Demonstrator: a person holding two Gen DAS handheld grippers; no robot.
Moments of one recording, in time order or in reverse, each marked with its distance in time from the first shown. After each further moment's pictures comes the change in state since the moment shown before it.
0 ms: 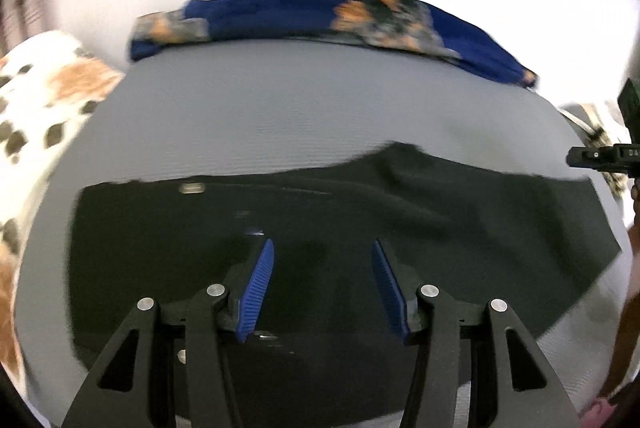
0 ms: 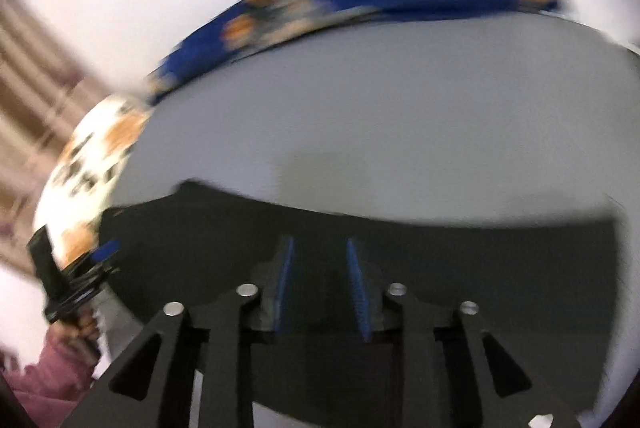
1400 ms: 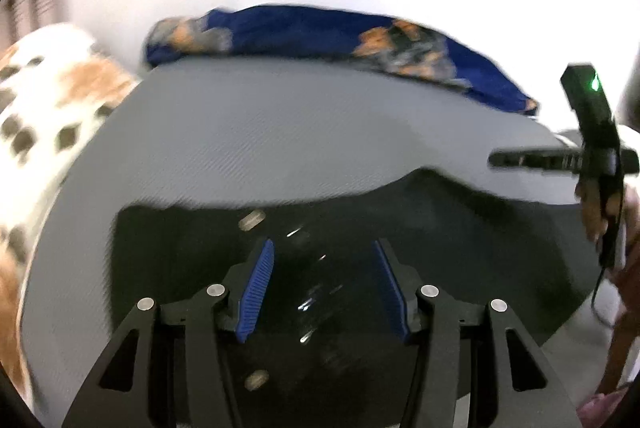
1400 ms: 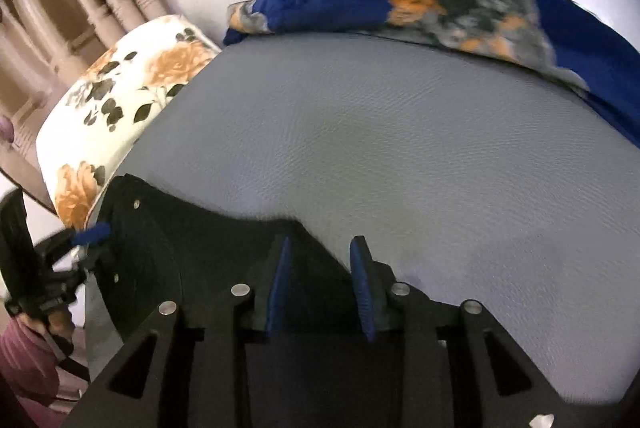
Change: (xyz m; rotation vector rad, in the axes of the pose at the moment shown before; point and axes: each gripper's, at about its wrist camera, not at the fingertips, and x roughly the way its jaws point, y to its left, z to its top) left arm -0.010 0.031 0.013 -0.003 -0.068 -0.073; right arm 0.100 0.104 0.055 -0.268 0.031 -0.045
